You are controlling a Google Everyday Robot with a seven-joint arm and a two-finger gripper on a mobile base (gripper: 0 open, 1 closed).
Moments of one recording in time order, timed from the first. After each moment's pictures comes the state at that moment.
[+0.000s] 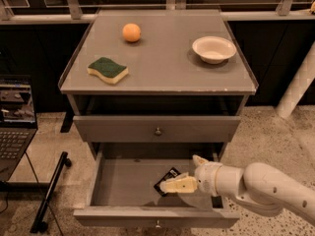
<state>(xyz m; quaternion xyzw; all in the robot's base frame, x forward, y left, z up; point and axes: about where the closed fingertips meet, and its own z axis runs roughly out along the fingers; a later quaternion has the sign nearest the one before) 0.478 -0.091 0.602 -0.25 0.83 0.31 0.40</state>
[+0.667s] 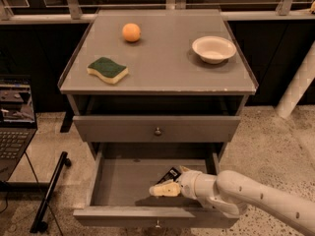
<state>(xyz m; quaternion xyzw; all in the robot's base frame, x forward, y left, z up) 0.512 -0.058 0.475 -0.23 0.84 0.33 0.37</state>
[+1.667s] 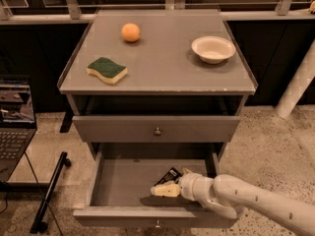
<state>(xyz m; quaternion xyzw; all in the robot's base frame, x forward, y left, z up) 0.524 -0.069 0.439 -0.21 0.85 0.30 0.37</state>
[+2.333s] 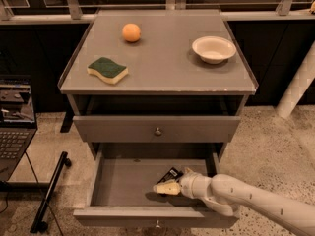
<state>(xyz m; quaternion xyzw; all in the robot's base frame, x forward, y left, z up) 0.549 -0.079 0.403 -0.21 0.86 0.27 0.38</state>
